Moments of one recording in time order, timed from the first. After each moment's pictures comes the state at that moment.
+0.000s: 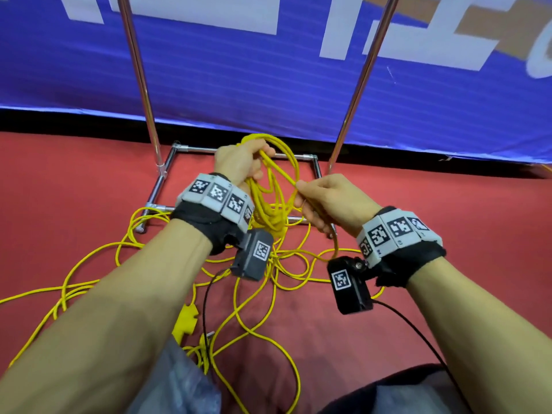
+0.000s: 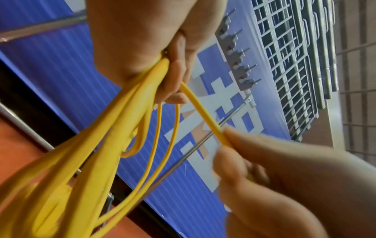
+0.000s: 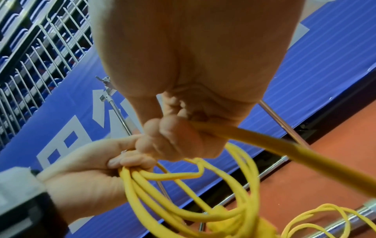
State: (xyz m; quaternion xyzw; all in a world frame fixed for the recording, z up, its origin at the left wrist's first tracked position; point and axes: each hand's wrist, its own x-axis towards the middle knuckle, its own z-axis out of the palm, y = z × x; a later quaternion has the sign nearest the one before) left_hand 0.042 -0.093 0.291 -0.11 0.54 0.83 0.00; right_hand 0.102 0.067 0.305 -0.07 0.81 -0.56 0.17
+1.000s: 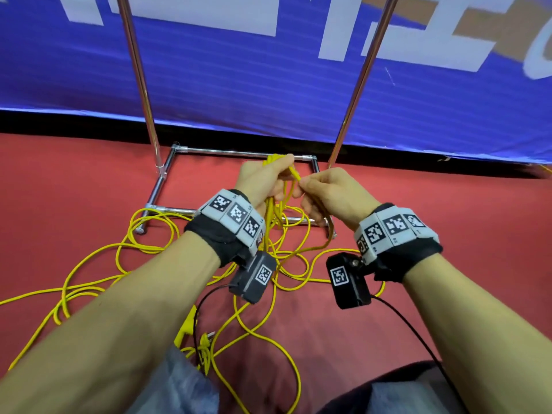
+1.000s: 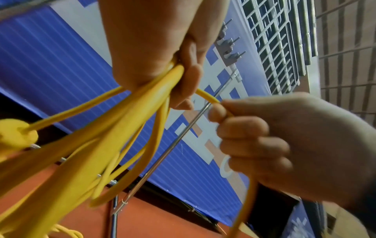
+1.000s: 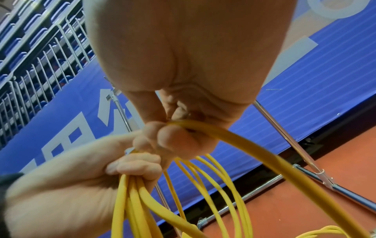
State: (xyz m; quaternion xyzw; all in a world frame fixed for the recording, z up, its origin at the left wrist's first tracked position) left_hand 0.067 -0.068 0.285 -0.07 0.61 0.78 0.06; right_hand 0.097 0.065 0.307 -0.07 0.82 -0.55 0.13
